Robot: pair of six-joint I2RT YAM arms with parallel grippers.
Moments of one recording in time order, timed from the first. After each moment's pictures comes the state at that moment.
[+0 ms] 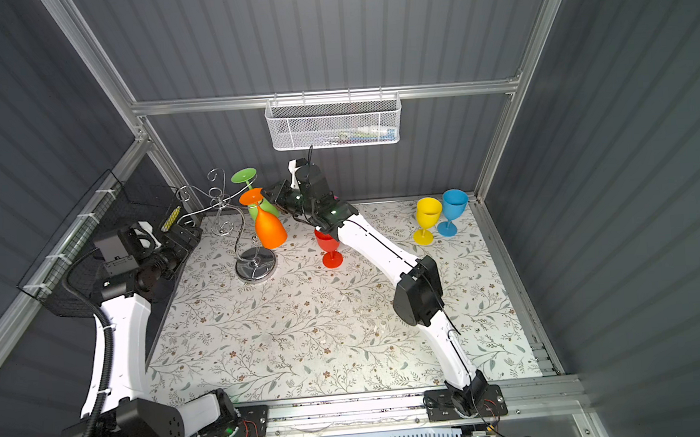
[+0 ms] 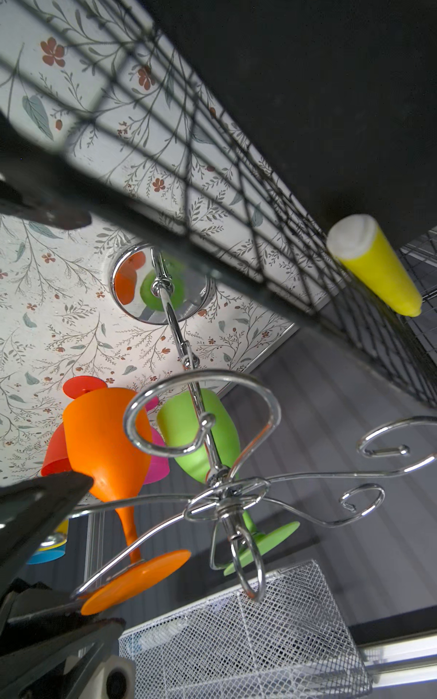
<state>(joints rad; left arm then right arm) 0.32 1.19 1.25 -0.62 0.39 -0.61 0.74 2.29 2.37 -0.18 -0.31 1.10</state>
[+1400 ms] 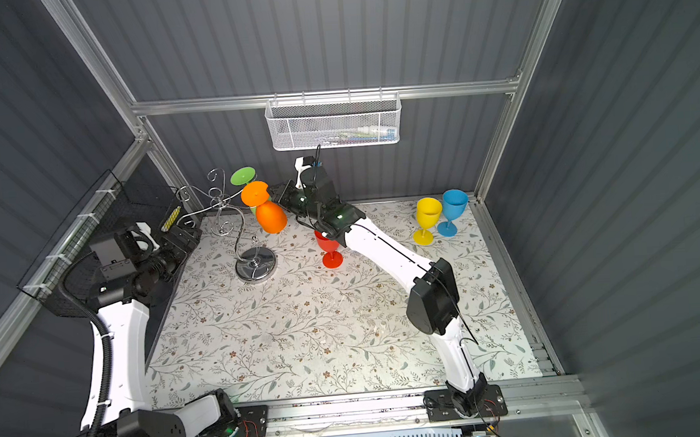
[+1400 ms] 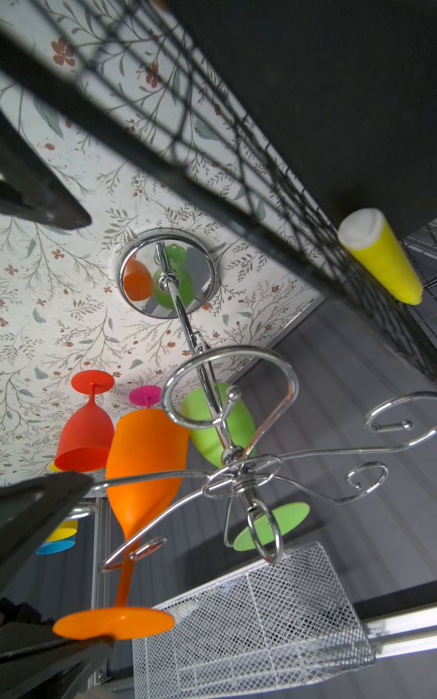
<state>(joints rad) 0.32 1.16 1.25 -0.64 0.41 -0.61 0.76 2.10 2.11 -0.08 -0.19 1.06</state>
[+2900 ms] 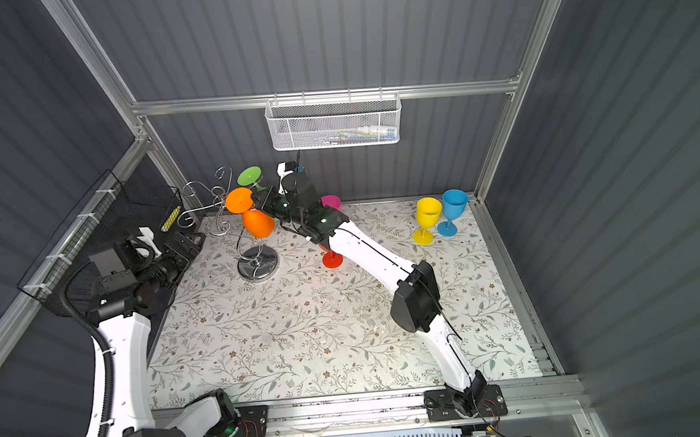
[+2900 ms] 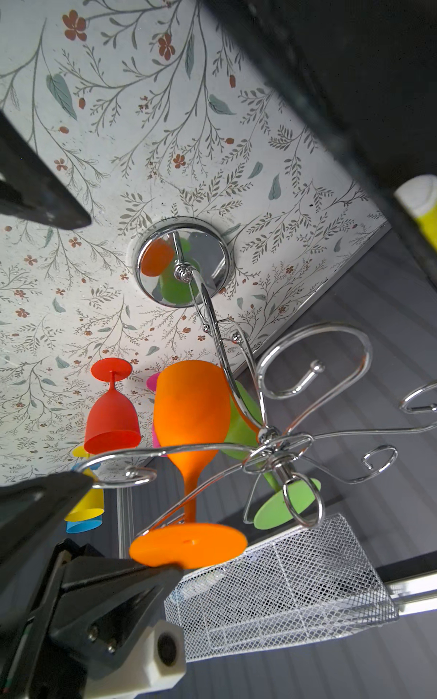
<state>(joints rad) 0.32 1.06 1.18 -0.64 0.48 -0.61 0.81 2.26 2.34 -0.16 -0.17 1.05</state>
